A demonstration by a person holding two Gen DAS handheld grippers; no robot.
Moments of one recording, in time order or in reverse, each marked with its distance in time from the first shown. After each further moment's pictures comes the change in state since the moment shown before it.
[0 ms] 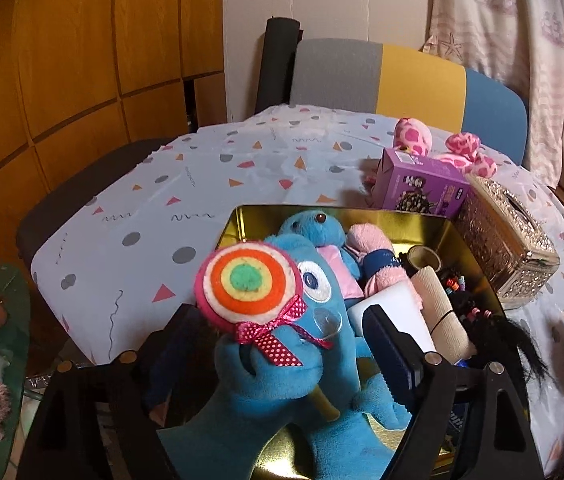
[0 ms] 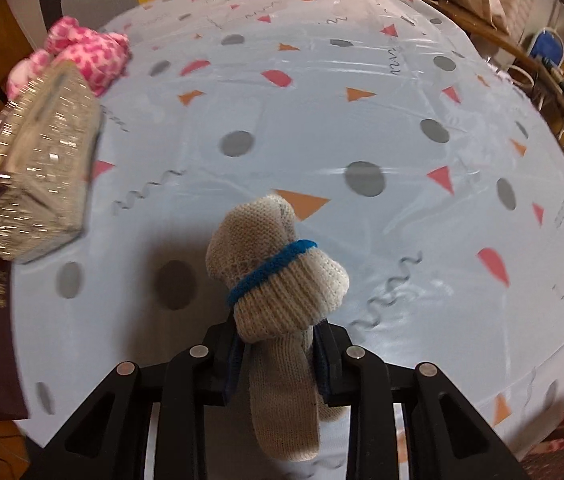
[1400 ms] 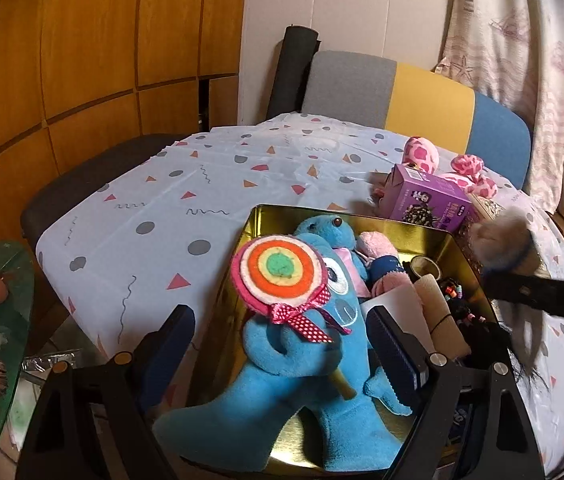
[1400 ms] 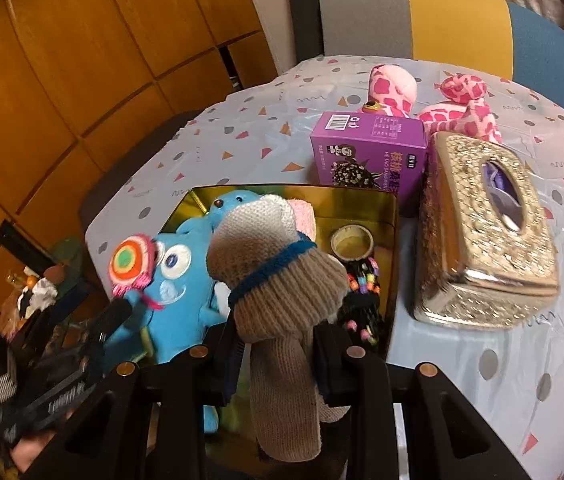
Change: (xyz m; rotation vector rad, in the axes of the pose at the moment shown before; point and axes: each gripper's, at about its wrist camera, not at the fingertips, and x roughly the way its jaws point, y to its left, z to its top) left arm -0.017 0.023 -0.010 -0.080 -0.026 -0.020; right arm -0.076 0.299 -0.030 -0.486 -0.151 0.453
